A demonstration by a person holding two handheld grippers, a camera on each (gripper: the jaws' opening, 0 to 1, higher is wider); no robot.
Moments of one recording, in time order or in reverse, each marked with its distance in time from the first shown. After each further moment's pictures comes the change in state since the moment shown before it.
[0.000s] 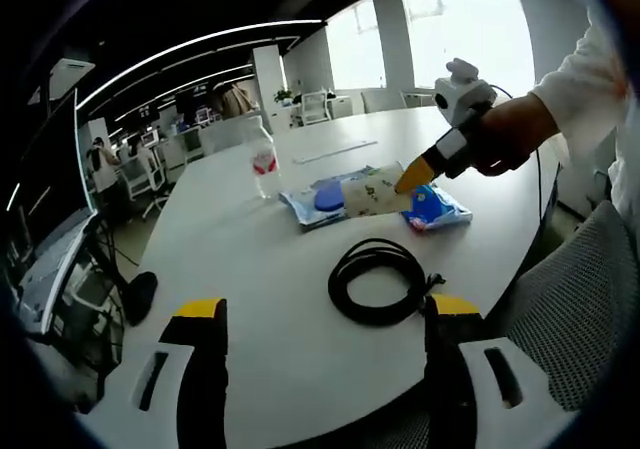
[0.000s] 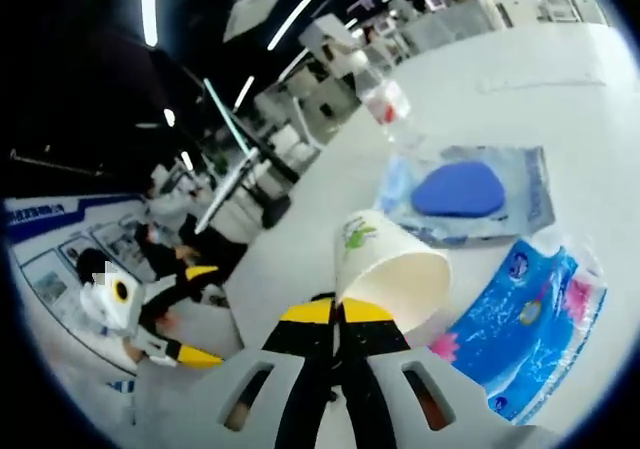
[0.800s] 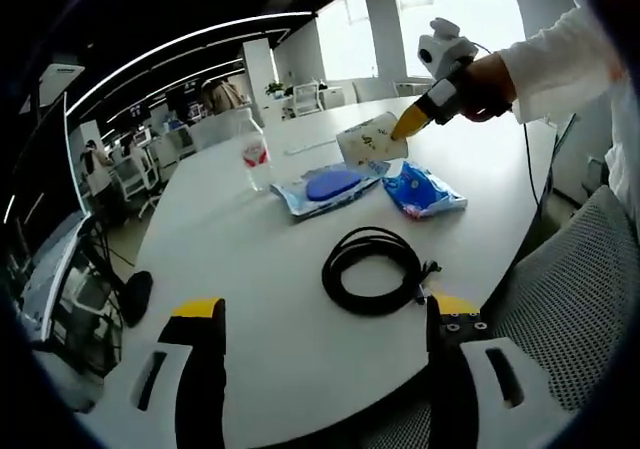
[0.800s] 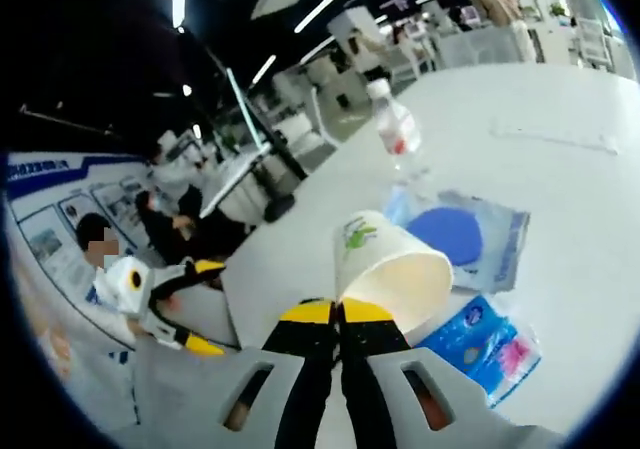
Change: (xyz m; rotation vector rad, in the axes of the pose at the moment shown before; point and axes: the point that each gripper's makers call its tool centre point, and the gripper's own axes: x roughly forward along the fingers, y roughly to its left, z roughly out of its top) left arm 0.004 -0.008 -0.011 0.043 0.052 -0.032; right arm -0.035 -0.011 0.039 -0.158 0.054 -0.012
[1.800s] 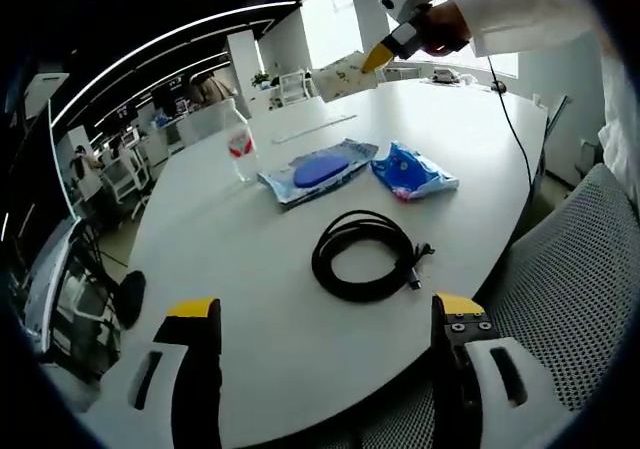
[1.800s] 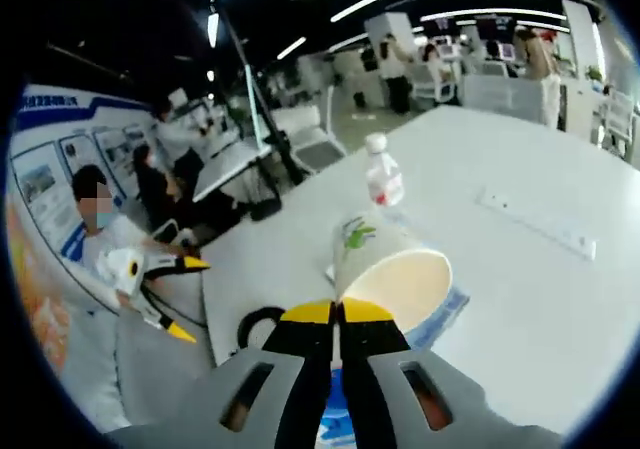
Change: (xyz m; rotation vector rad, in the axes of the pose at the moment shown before) left arm 0.004 -0.007 -0.010 0.047 0.056 -0.033; right arm -0.037 -0.027 0.067 -0.263 0.065 -0.031
